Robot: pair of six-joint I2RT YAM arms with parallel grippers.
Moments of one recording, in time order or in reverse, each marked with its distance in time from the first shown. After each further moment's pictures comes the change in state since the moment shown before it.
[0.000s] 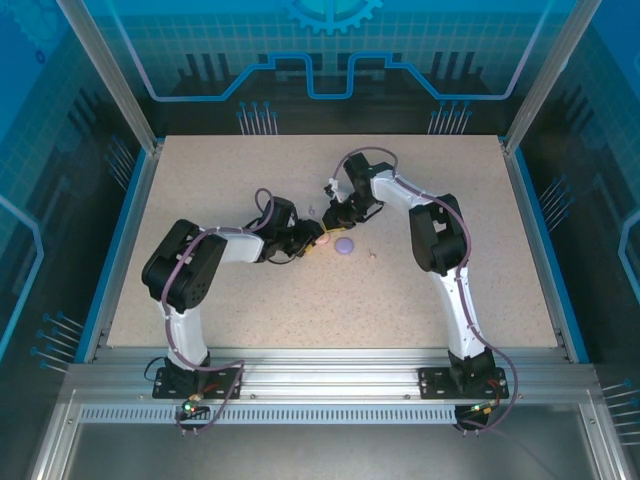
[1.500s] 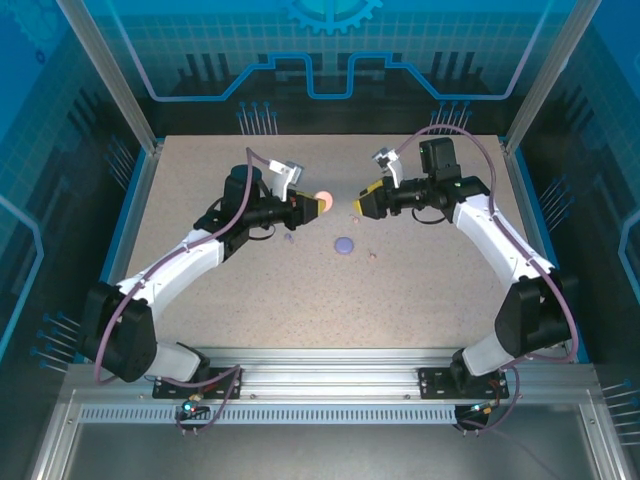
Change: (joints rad) left arm 0.019 -0.505 0.074 -0.195 0.266 0.853; right arm -0.162 -0.875 -0.621 0.341 -0.294 -0.250
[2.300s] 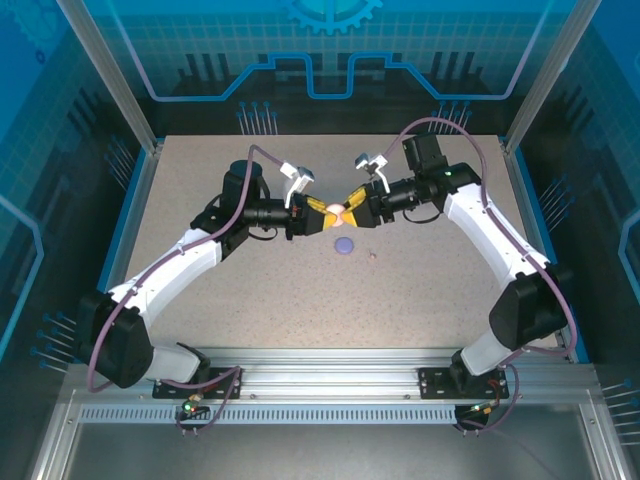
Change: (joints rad) left arm -0.034 -0.032 0.059 -0.066 0.285 0.111; right arm 0.086 0.060 0.169 -0.282 -0.208 -0.227
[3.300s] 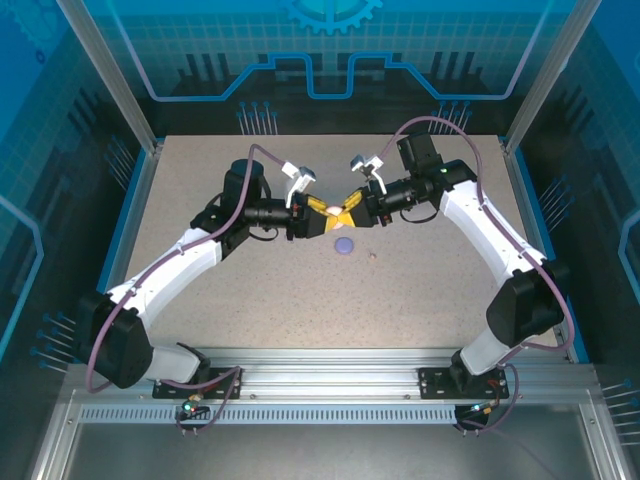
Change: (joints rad) left arm -0.008 0.000 0.019 -0.015 0.005 -0.028; right arm 0.017 0.020 0.035 -0.047 -0.013 -0.043
